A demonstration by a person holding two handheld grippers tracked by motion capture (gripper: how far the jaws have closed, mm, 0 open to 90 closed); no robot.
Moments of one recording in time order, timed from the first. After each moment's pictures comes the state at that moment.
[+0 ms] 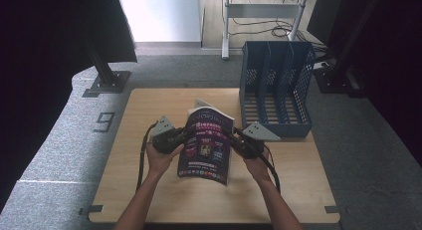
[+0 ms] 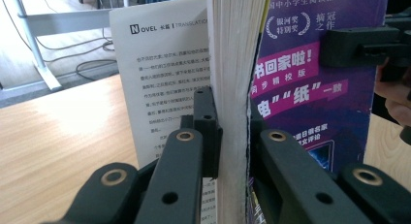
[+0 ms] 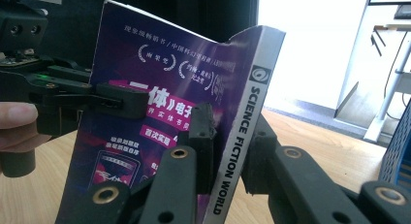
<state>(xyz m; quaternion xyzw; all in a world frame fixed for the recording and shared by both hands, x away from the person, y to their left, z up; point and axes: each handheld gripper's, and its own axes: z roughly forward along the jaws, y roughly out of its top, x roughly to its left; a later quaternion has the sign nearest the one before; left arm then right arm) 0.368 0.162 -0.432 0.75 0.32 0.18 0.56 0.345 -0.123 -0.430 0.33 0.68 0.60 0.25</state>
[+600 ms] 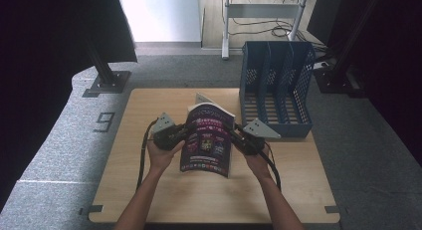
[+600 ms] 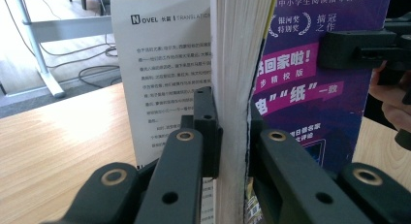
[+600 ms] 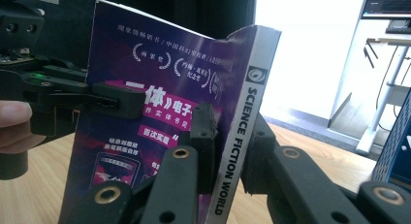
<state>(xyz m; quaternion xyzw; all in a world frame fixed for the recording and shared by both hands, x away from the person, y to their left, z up) 0.373 0.161 -0.429 0.74 0.32 0.18 0.57 0.353 -0.125 -0.428 0.31 0.68 0.61 0.27</state>
